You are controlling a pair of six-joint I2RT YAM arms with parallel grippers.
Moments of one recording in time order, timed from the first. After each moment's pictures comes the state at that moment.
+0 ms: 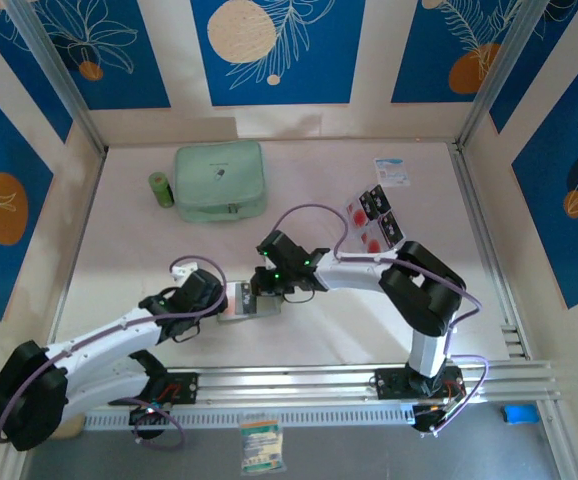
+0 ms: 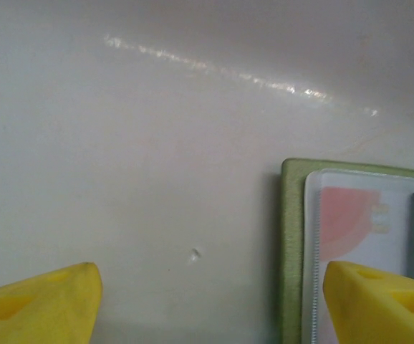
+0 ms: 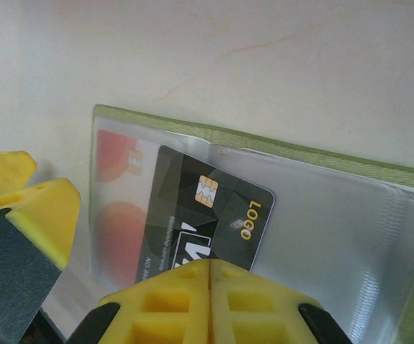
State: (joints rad) left arm -0.69 1.01 0.38 -0.44 -0.34 -0.88; right arm 0.93 1.84 1.05 -0.16 -0.28 0.80
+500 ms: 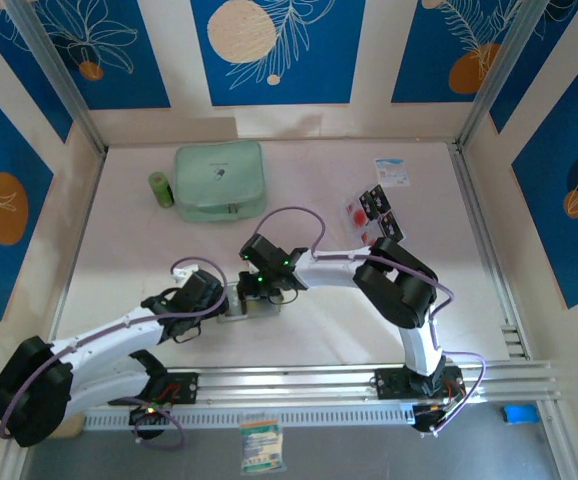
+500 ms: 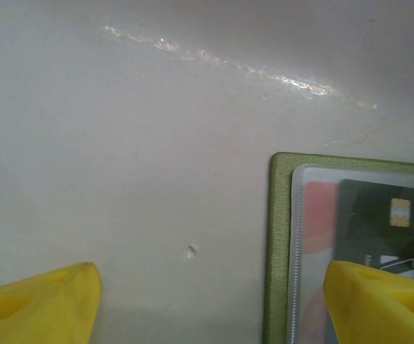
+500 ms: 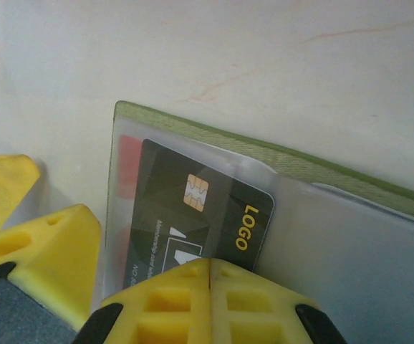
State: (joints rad) left arm -0.68 1.03 0.37 -0.41 -0.32 -0.88; right arm 0.98 1.97 1.19 -0.20 -0.29 0.79
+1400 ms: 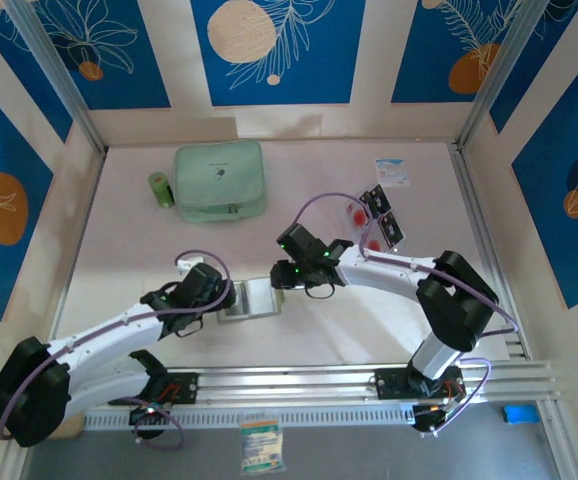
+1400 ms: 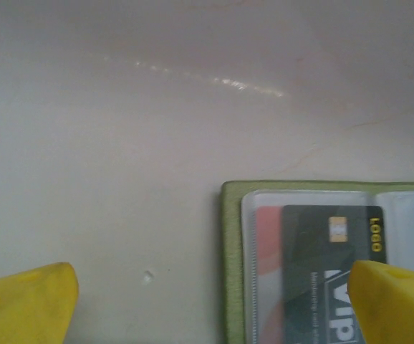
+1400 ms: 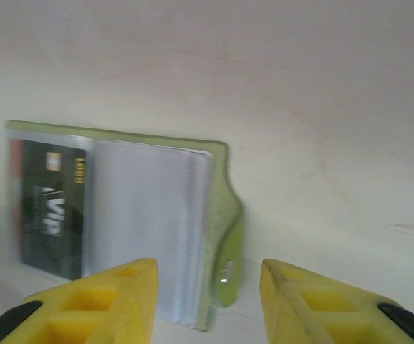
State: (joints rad) left arm -0.68 1.03 0.44 -0.41 -0.30 -0.80; right arm 0.87 1.64 1.01 -0.44 -0.07 0.71
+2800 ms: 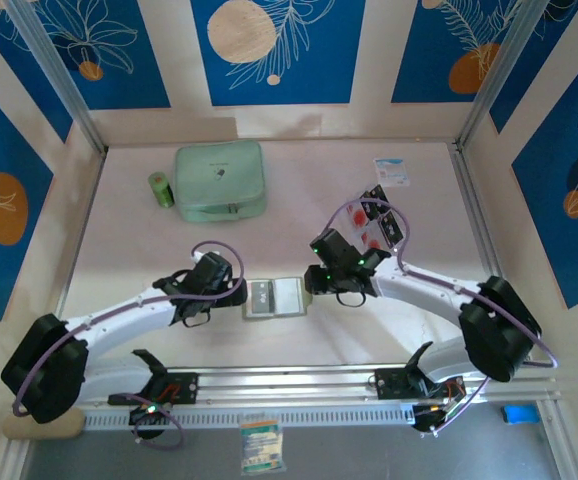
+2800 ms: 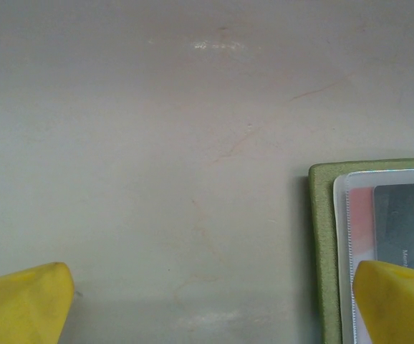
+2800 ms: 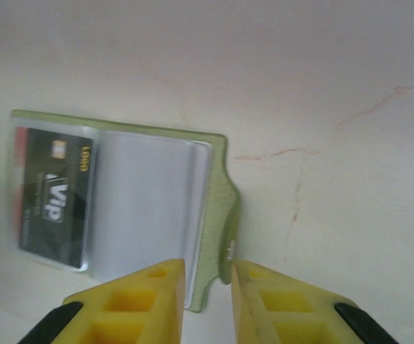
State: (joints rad) left arm -0.68 1.19 0.53 -0.40 -0.18 -0.70; right arm 0.78 1.36 0.81 -0.49 -0.06 0.65
